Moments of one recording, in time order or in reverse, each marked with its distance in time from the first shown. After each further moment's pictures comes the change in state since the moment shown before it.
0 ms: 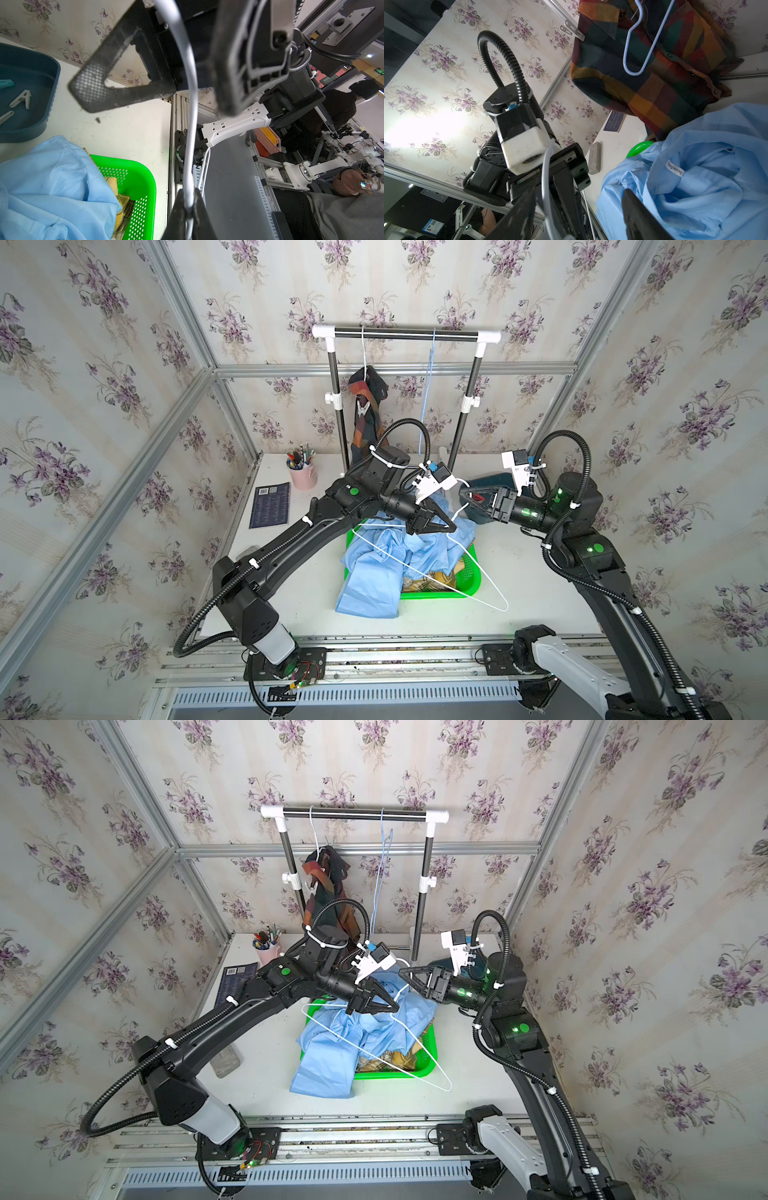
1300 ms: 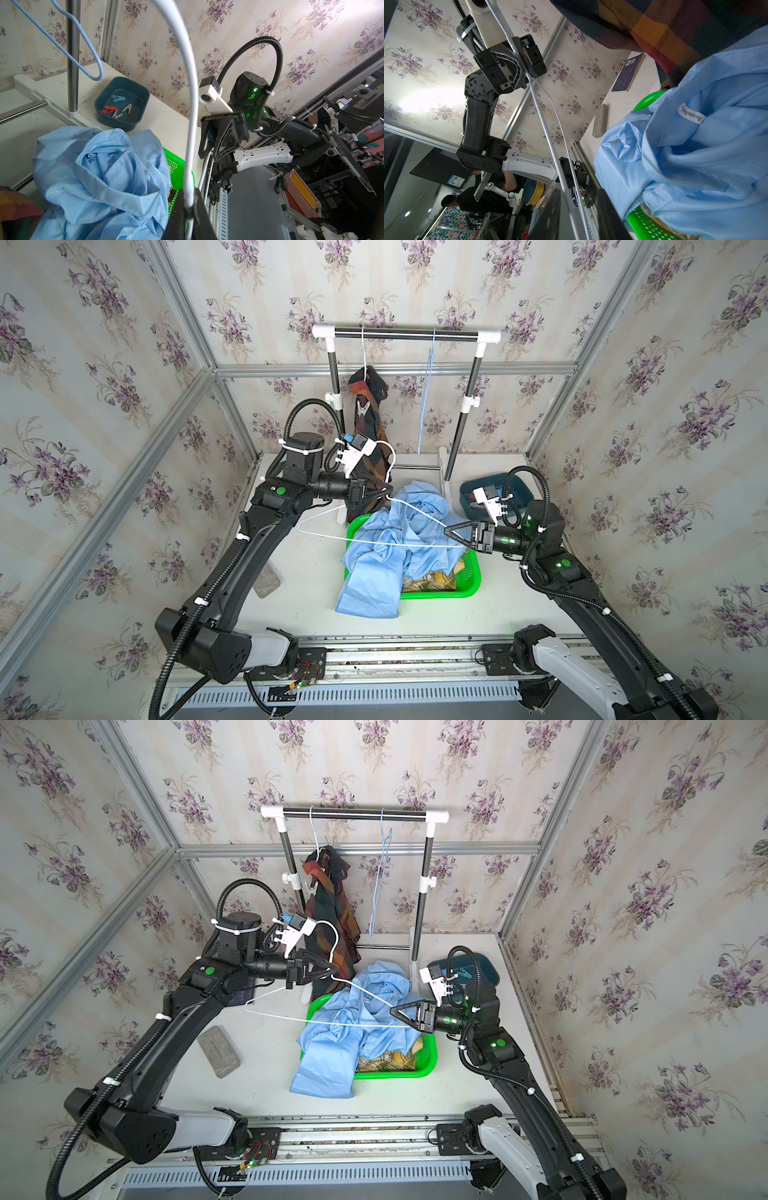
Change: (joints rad) left arm 0.406 -0.246 -0.168 0.056 0.059 -0.080; right arm 0.066 -0.064 -0.357 0.192 -0.140 0.009
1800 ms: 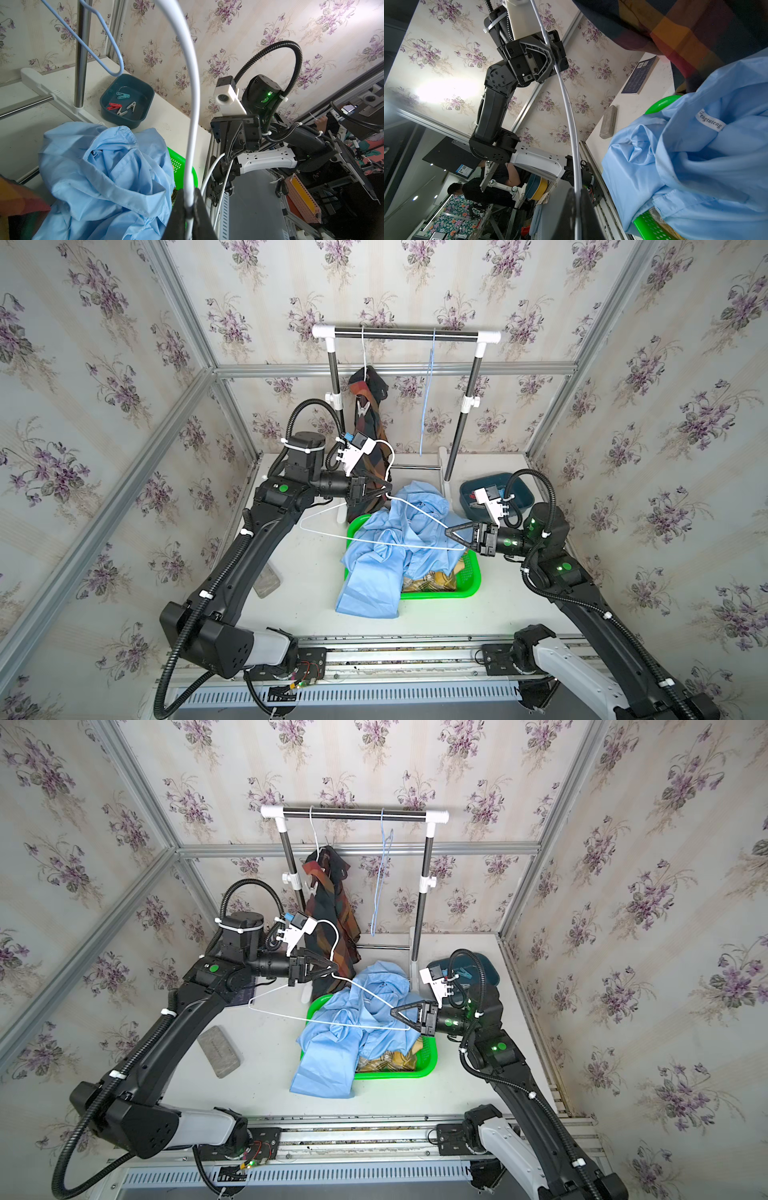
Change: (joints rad) left arm 0.004 0.023 -0.003 0.016 -0.011 -0.014; right arm 0.003 -0.026 -0.018 0.078 -0.034 0.034
